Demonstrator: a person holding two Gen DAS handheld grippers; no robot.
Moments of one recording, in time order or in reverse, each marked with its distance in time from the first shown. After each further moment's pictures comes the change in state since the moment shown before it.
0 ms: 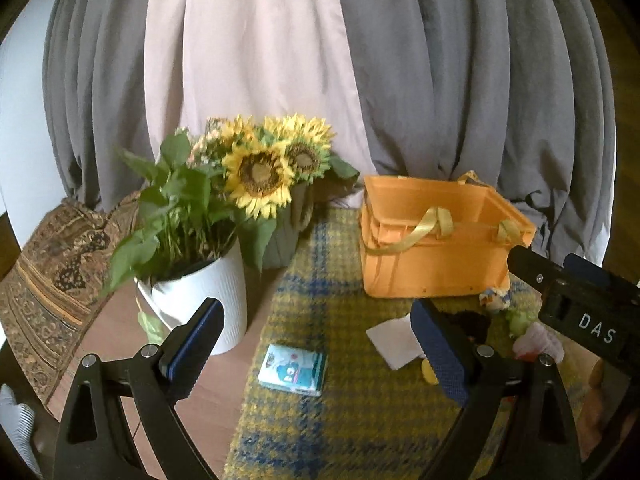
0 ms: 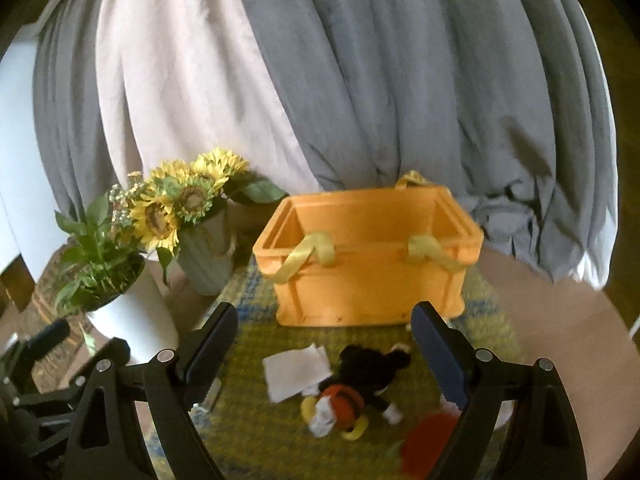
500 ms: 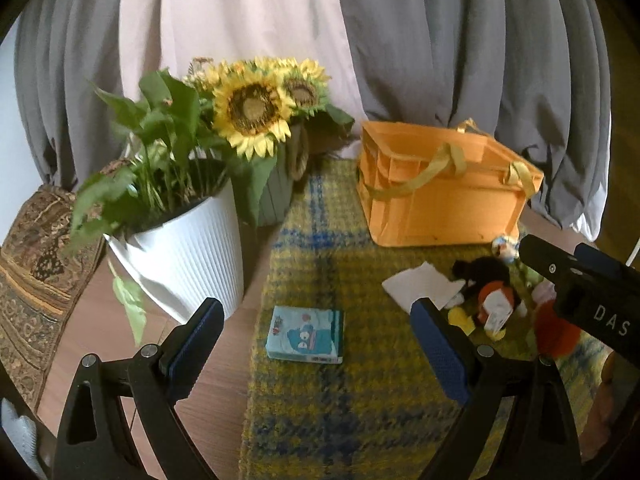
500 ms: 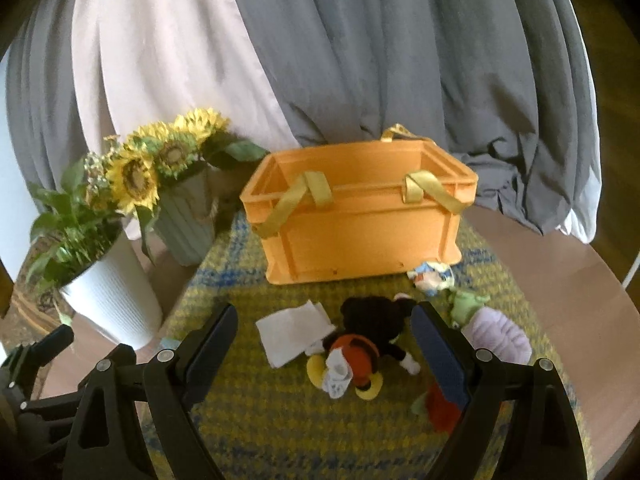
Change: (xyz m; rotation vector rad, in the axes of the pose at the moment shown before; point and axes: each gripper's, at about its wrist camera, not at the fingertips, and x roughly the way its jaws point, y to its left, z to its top) left arm 0.045 0.021 -0.033 0.065 0.120 -0.066; right arm 0.020 0.019 -0.043 0.038 0.080 -0.107
